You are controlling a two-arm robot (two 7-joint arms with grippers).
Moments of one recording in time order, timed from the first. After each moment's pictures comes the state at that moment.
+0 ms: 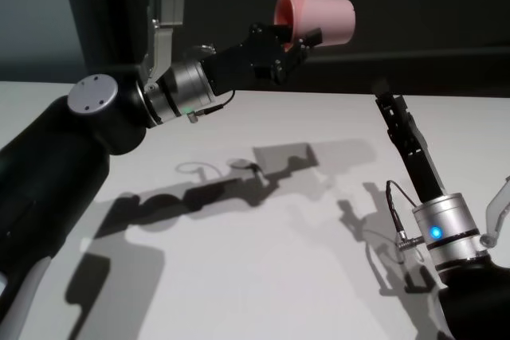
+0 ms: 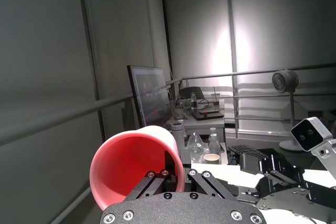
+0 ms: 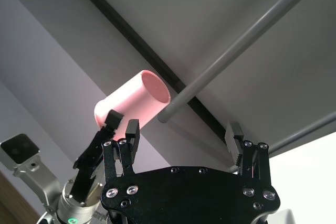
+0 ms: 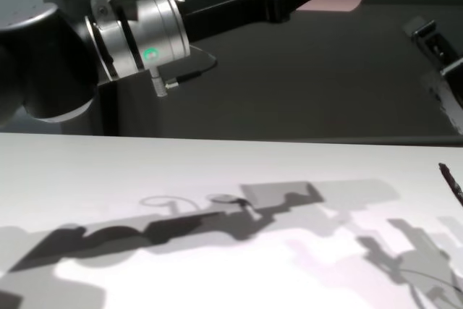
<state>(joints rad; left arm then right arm) -0.84 0.14 0.55 -0.73 -0.62 -0.30 -1.07 0.06 0.02 -0.09 -1.45 0.96 -0.10 0.53</state>
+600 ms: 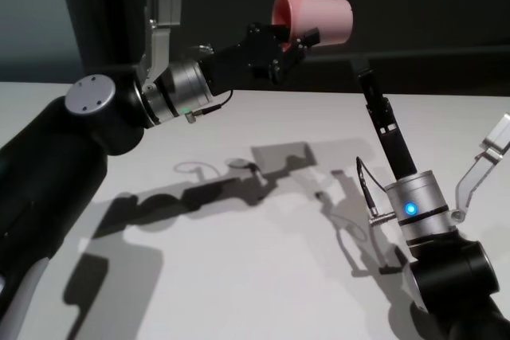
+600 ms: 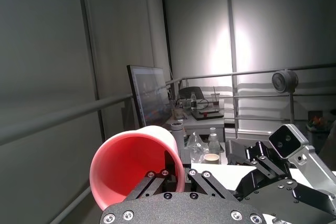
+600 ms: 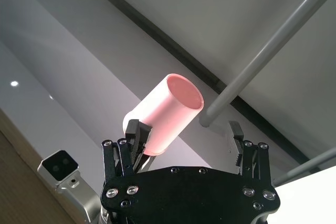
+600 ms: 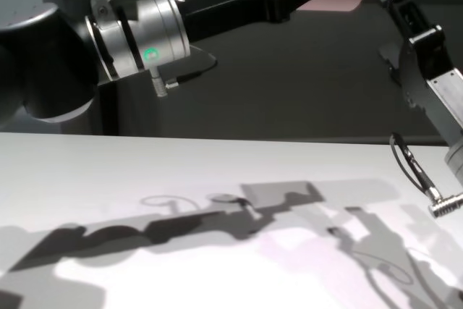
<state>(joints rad) -0.84 0.14 0.55 -0.73 -0.62 -0.30 -1.07 0.18 -0.01 -0.12 -1.31 1.11 -0.07 0.67</state>
